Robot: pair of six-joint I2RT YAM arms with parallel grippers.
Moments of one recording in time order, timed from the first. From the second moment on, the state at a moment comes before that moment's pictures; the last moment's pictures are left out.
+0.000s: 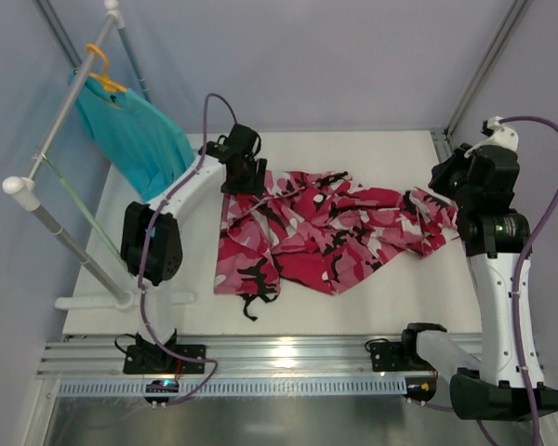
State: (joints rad) left arm -0.45 2.03 1.78 -0.84 -0.09 -0.26; right arm -0.06 1.00 1.29 -0.67 0.05 0.37
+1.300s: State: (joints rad) left arm -0.46 1.69 1.30 -0.62 0.21 -0.48; right arm -0.08 1.40 0.82 -0.73 0.03 1.40
